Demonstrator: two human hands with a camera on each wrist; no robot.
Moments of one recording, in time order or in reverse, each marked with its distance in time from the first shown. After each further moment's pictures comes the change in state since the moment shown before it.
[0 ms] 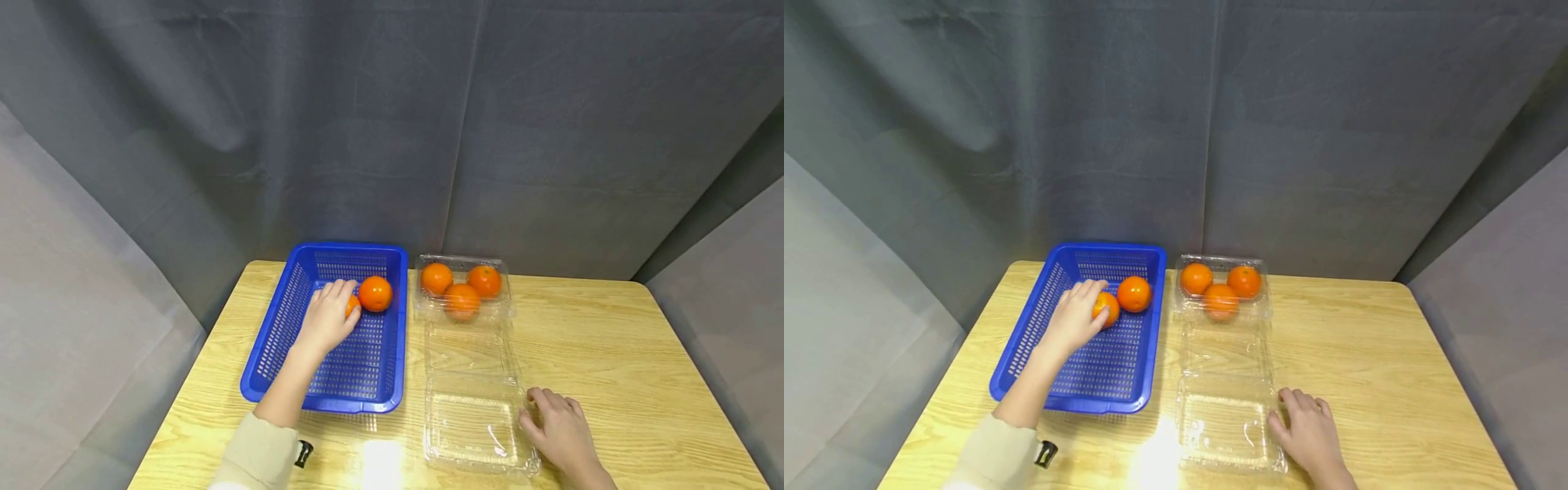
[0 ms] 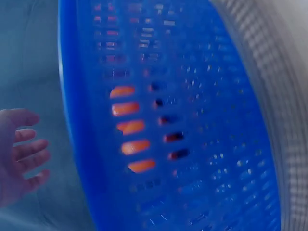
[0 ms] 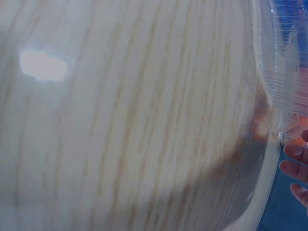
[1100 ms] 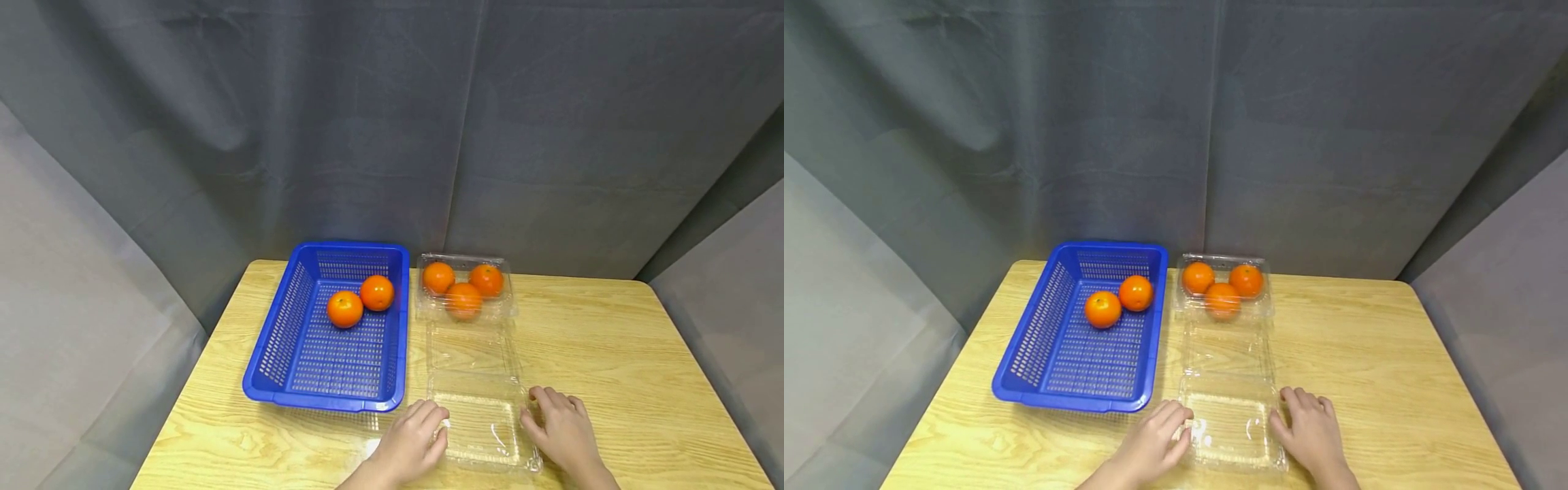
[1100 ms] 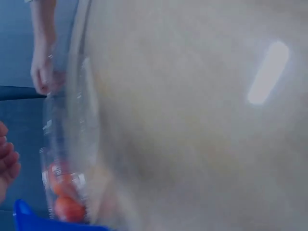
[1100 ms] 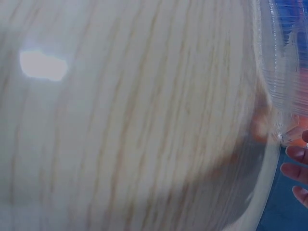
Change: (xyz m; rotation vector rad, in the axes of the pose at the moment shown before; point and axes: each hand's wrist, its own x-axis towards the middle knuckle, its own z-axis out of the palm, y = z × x) left_hand -0.117 0.136 0.064 -0.238 0.134 0.379; right_hand 0.001 0.000 0.000 -0.028 0.016 -0.026
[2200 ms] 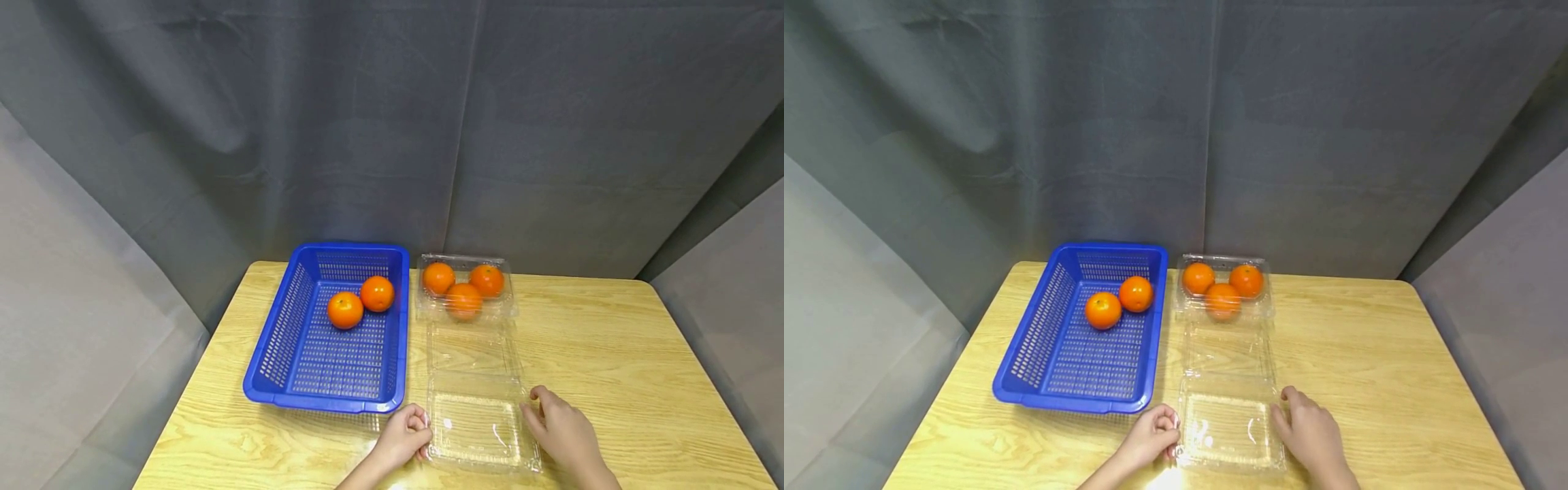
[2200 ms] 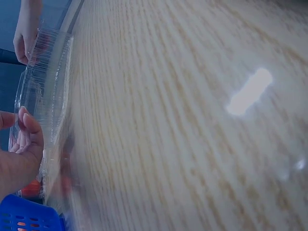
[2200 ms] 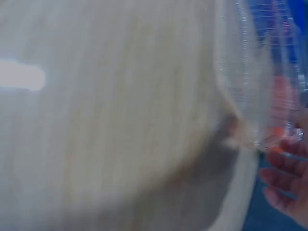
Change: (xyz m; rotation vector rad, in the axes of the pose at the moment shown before) left_hand -0.025 -0.013 0.033 -1.041 -0.192 -0.929; right_hand 0.007 -0.015 -0.019 0.081 -0.093 0.051
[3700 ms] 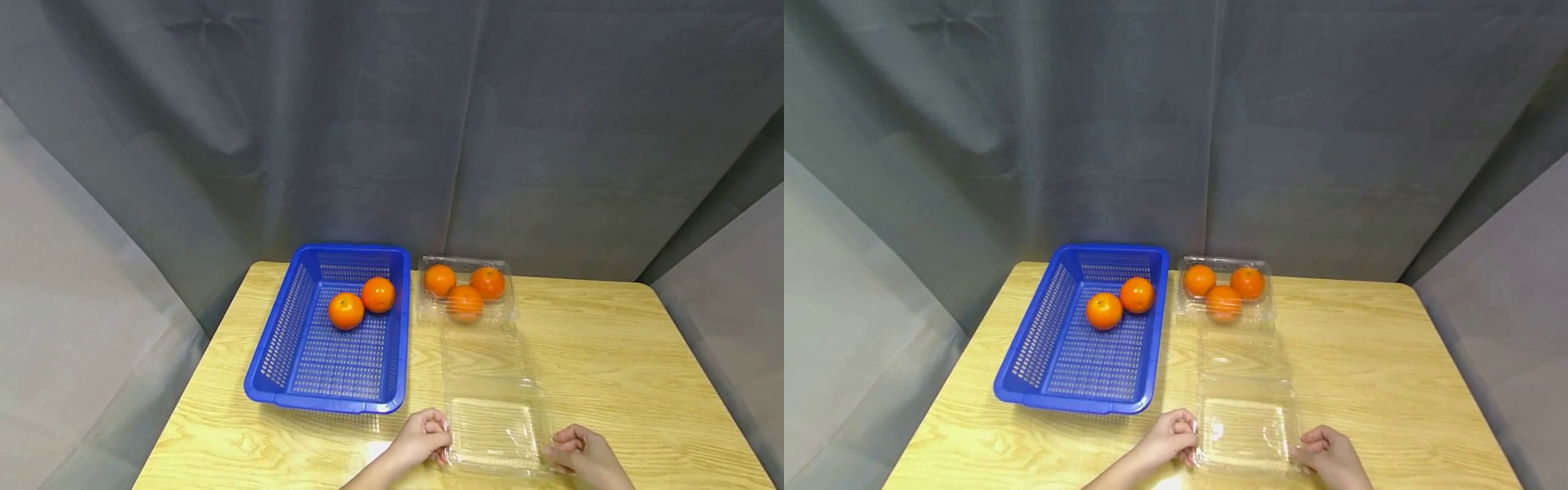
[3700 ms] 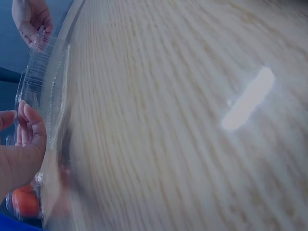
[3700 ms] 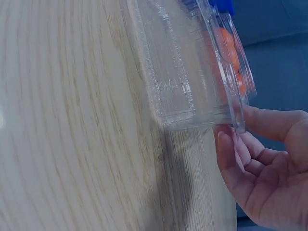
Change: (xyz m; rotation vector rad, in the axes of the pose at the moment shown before) left_hand 0.012 -0.010 0.024 -0.286 -0.127 -0.114; right_hand -0.032 0.015 -0.031 0.744 -0.422 0.592
